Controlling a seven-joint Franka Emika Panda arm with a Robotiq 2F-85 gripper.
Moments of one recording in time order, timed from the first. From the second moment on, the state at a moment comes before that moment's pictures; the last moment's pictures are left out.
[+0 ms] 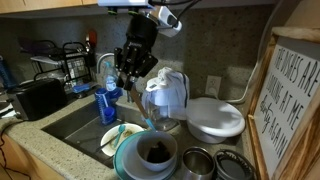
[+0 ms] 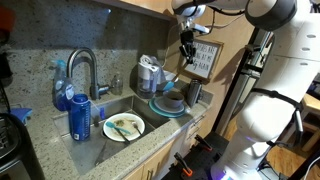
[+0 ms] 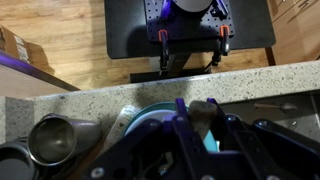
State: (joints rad) arm -0.17 0.07 -0.17 -1.64 -0.04 1.21 -0.25
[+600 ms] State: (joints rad) arm -0.21 0.12 -0.18 -1.67 -0.03 1.21 -0.28
